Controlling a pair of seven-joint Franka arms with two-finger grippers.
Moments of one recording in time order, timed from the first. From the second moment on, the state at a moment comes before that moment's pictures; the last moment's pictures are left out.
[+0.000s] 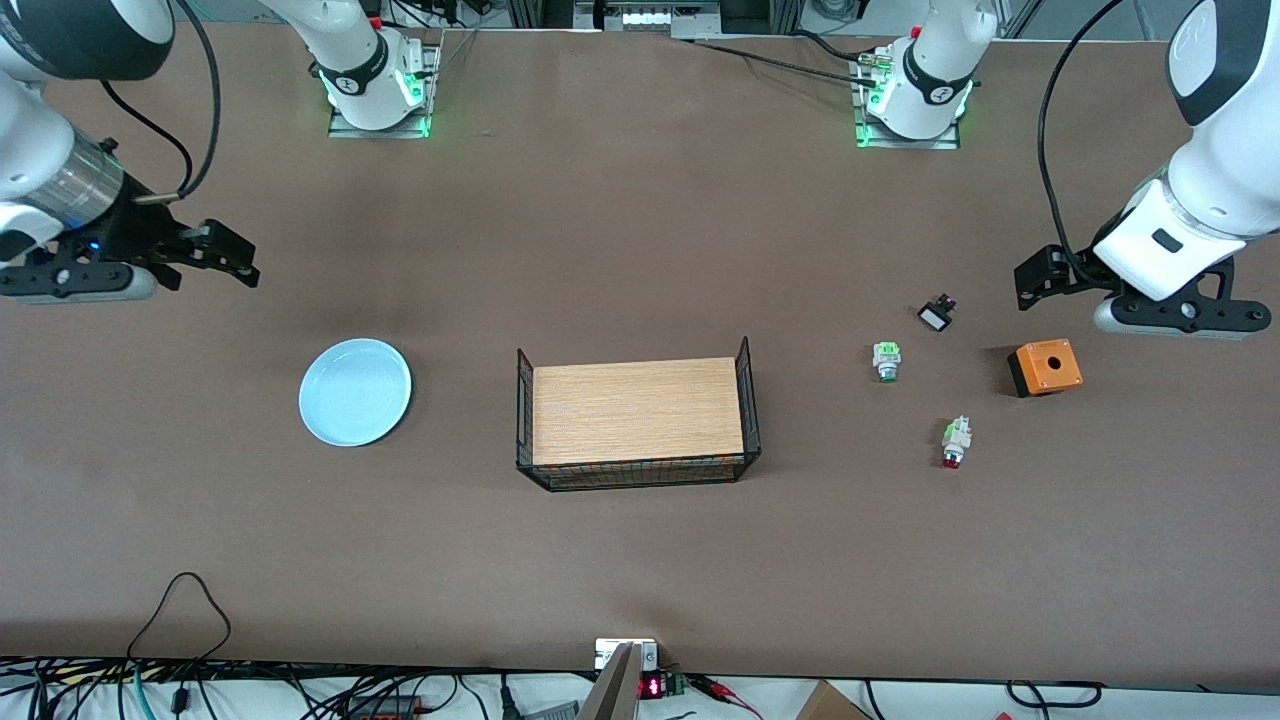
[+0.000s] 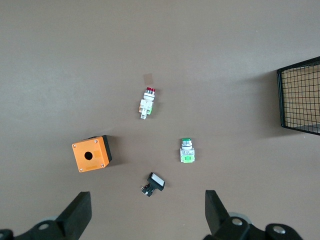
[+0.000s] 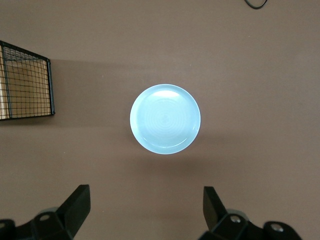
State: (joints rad) left arm -0.01 0.07 -0.09 -1.65 0.04 1.73 -0.05; right arm 0.16 -0.03 -0.09 -1.79 0.05 1.82 0.05
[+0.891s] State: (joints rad) left arm -0.01 0.07 -0.09 -1.65 0.04 1.72 -0.05; right arm 0.15 -0.06 -0.09 -1.76 0.05 1.78 0.05
